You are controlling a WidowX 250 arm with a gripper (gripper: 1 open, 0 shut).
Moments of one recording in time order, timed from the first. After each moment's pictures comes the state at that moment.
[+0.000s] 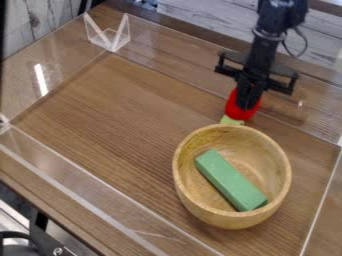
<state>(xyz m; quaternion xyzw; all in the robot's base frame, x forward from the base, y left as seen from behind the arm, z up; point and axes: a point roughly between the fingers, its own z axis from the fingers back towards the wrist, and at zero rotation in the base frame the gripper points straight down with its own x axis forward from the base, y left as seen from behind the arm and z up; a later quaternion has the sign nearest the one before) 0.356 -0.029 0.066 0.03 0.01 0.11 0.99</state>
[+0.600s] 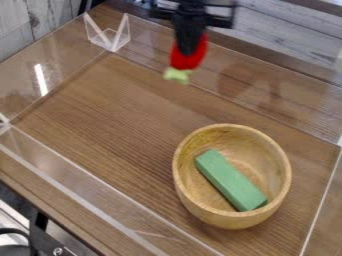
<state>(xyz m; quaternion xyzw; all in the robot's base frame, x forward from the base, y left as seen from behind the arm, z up) 0.316 0.060 0.137 0.01 -0.03 0.19 0.98</state>
